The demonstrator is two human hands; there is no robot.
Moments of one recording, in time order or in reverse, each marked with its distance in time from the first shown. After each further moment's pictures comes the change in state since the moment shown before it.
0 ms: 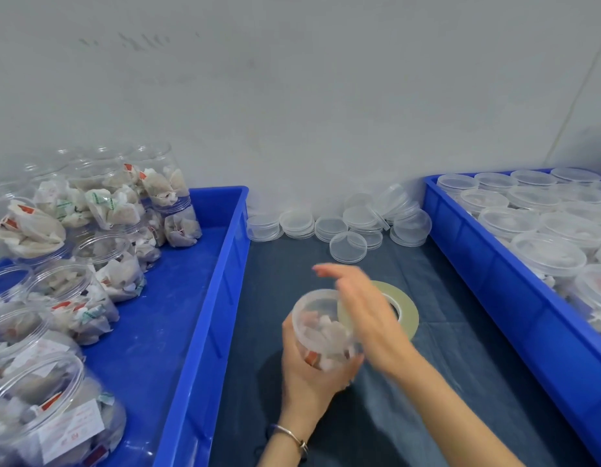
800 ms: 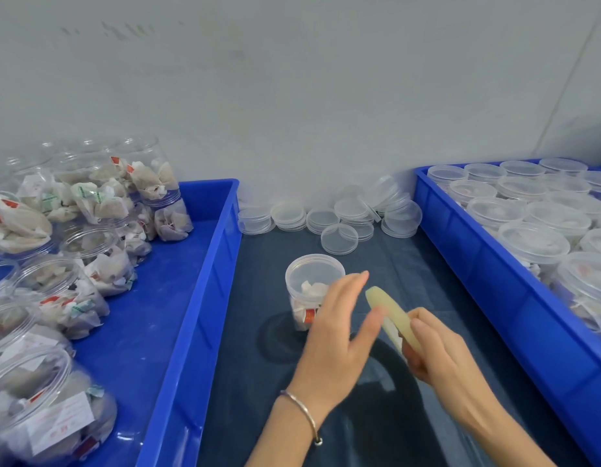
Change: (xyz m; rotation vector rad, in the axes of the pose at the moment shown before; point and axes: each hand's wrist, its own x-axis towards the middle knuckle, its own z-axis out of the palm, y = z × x) left_hand 0.003 0.071 0.024 0.313 -0.381 0.252; right_hand -0.076 0.013 -0.060 0.163 0.094 0.380
